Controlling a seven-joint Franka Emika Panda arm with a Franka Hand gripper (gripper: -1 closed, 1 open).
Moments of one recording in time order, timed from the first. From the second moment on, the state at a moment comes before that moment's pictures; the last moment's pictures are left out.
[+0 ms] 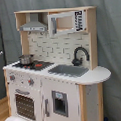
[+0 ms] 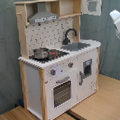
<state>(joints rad) -0.13 -1.47 0.97 -2.33 -0.70 2.01 -0.01</state>
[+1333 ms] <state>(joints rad) -0.13 -1.47 0.77 -2.31 -0.70 2.09 0.34</state>
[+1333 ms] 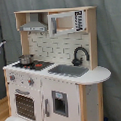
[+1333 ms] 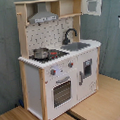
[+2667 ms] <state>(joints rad) -0.10 -1.48 0.69 -2.42 -0.70 2.16 0.52</state>
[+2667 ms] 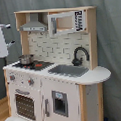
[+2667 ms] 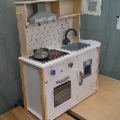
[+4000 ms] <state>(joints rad) -0.15 -1.44 0.51 -2.47 -0.70 2.43 0.38</state>
